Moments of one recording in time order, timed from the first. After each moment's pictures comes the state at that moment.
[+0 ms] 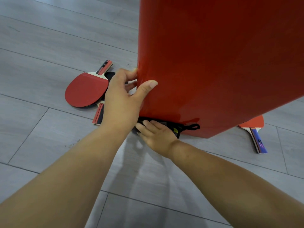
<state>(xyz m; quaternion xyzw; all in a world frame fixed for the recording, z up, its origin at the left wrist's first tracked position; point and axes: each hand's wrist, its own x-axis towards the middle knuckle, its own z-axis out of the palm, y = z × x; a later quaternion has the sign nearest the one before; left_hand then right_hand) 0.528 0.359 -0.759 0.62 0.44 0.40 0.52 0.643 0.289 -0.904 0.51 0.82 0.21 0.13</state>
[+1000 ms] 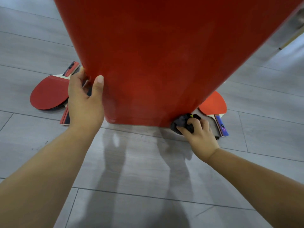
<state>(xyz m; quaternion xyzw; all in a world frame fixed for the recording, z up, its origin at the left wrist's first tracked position) 0.552 0.324 -0.766 0.61 0.50 0.43 0.44 0.787 0.125 -0.872 0.75 0.64 0.15 -0.05</state>
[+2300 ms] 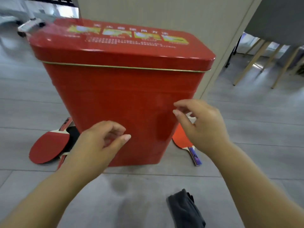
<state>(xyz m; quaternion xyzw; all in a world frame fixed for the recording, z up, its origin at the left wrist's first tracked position) 0.559 0.266 -0.617 0.84 0.32 0.26 0.36 0.771 0.143 -0.599 0.74 0.55 0.14 -0.36</state>
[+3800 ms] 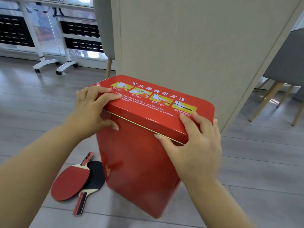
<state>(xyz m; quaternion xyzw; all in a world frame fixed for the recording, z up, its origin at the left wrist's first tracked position) 0.564 0.463 -0.537 0.91 0.24 0.33 0.04 0.711 0.232 -0.543 0.80 0.37 0.28 -0.37</state>
